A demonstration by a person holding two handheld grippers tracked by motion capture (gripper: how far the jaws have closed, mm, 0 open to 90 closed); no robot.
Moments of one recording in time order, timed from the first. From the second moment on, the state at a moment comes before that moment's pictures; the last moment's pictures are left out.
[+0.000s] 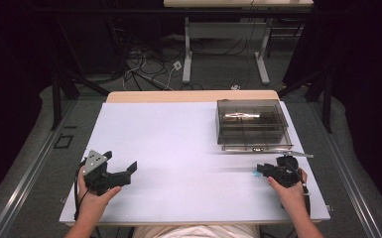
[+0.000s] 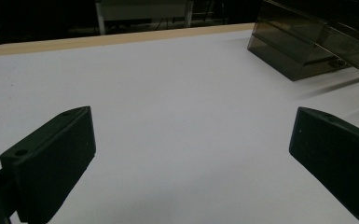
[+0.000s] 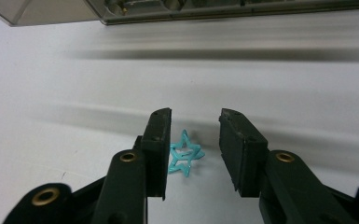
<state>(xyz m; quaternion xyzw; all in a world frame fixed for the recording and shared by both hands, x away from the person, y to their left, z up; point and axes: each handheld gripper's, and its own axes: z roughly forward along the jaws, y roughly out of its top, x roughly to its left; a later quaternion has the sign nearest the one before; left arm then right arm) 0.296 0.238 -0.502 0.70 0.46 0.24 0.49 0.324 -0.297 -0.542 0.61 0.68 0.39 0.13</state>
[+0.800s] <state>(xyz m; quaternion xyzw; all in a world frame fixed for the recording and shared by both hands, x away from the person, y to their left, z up) 0.294 0.240 -0.503 0.70 0.47 0.24 0.48 0.330 -0.295 -0.549 0.62 0.69 0.37 0.12</state>
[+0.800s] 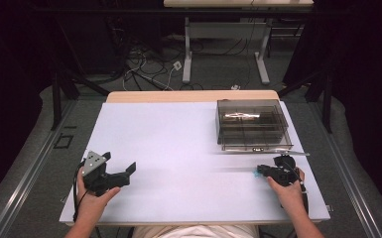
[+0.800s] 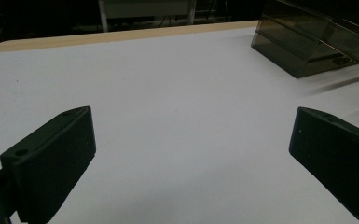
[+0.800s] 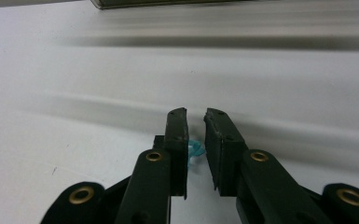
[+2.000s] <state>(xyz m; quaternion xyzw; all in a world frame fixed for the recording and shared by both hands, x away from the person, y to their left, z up) 0.295 0.241 -0.503 0.71 0.46 0.25 0.48 0.325 -0.284 -0.541 0.59 0.71 0.37 0.13</state>
